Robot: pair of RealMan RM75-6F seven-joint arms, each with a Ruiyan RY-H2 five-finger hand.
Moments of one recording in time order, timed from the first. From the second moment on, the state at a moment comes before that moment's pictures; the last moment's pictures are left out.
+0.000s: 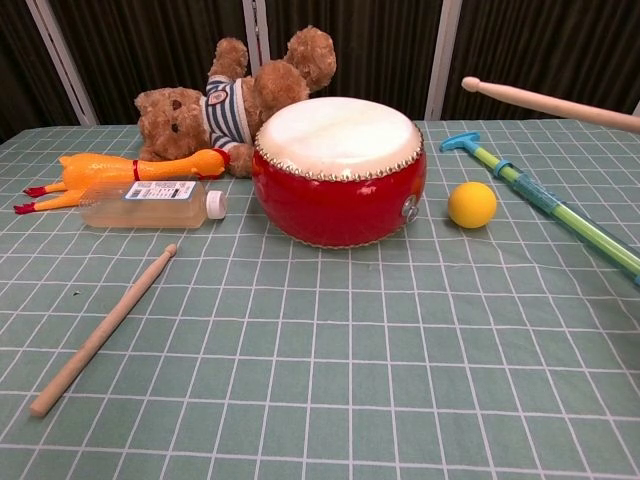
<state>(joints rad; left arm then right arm) -0.10 -1.06 -0.01 -1.70 1.45 1.39 -0.04 0.50 -1.21 0.47 -1.94 -0.52 1.23 -0.49</state>
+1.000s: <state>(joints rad) -0.12 -1.01 -0.01 -1.74 1.41 1.31 -0.10 0.84 -1.47 0.45 -1.62 -0.41 1.22 -0.65</state>
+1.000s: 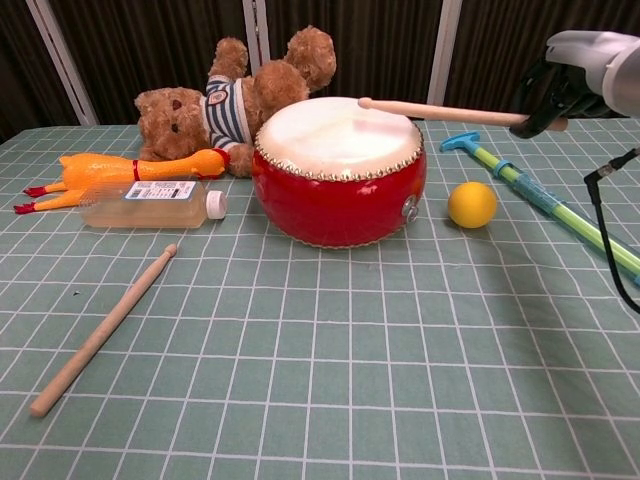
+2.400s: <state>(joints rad) -0.15 -1.01 -0.01 -1.74 1.40 1.27 -0.12 0.90 -1.45 0.45 -1.63 -0.54 1.30 -0.69</state>
